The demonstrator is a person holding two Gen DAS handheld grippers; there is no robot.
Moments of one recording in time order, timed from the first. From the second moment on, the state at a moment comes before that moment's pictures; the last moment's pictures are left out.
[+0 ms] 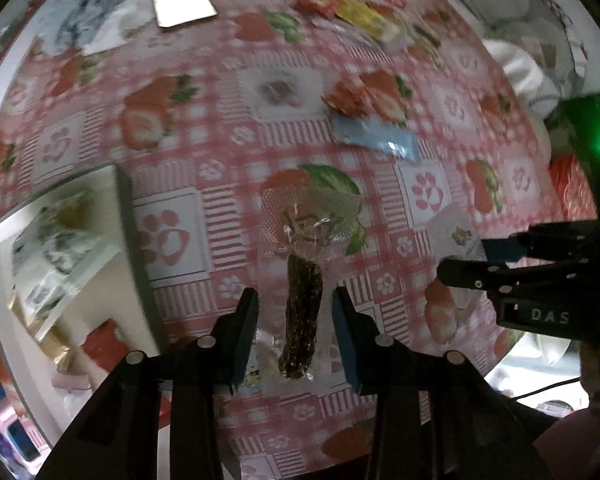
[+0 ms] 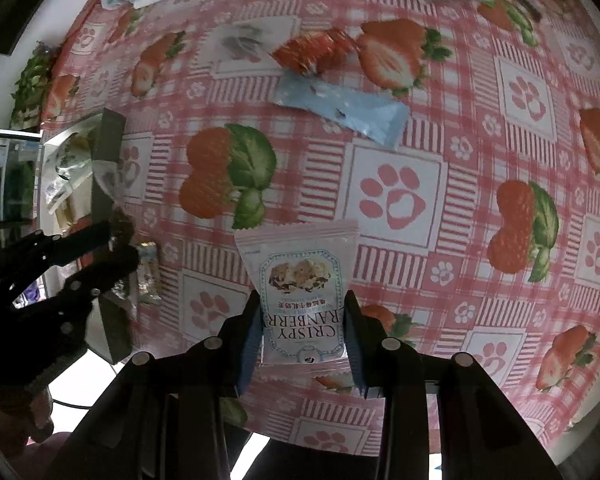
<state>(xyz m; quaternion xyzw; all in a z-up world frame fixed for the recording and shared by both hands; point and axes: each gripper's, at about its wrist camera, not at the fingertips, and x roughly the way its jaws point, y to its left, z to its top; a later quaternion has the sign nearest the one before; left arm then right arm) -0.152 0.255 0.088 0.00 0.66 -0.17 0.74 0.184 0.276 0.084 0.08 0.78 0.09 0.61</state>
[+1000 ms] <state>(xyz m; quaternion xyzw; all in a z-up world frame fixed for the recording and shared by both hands) -0.197 0.429 0.100 -0.12 0.64 0.00 0.76 0.218 0.468 0.091 -0.06 0.76 0.27 0.59</state>
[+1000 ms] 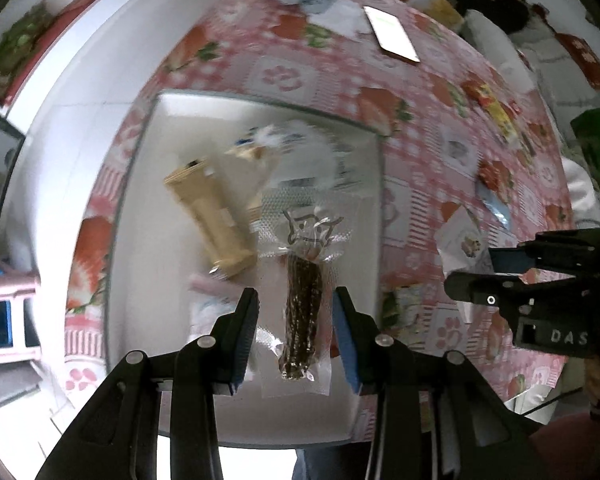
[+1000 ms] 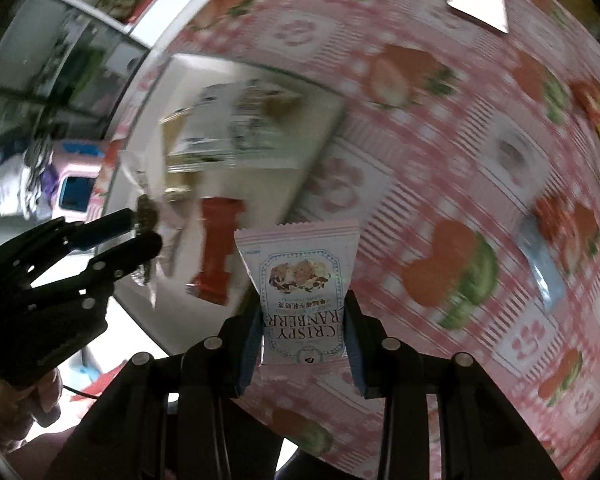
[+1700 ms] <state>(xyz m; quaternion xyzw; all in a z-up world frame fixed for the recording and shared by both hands) -0.225 0.467 0.077 -0.13 0.66 0.04 0.74 0.201 0.560 0.063 -0.09 0.77 0.33 0.54</state>
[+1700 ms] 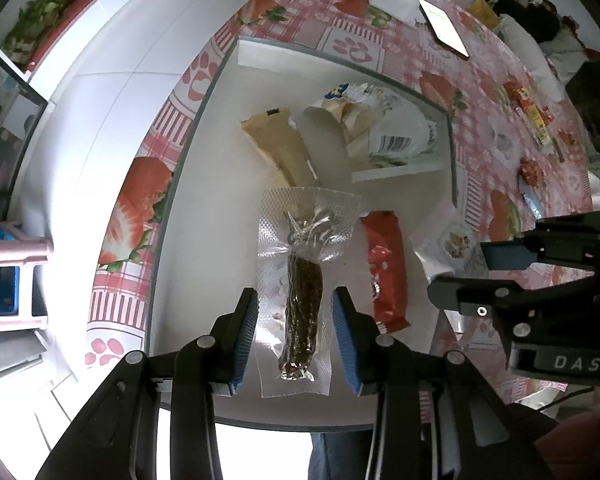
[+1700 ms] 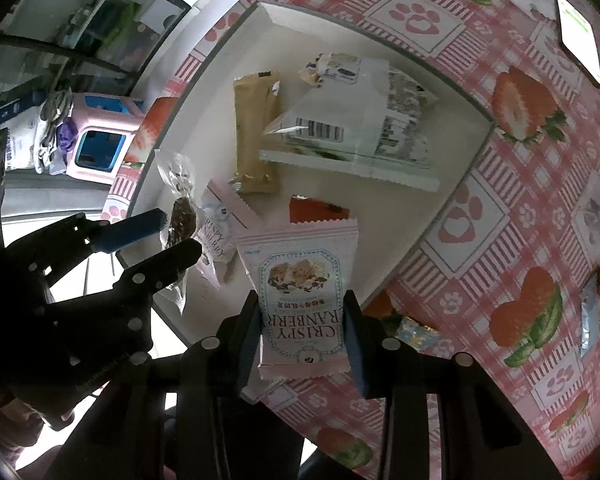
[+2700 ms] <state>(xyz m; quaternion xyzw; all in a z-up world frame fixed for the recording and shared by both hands) -0.217 0.453 0.072 -0.10 0.69 0.05 0.72 0.199 0.464 -0.008 -0.05 0.83 0.11 0.55</state>
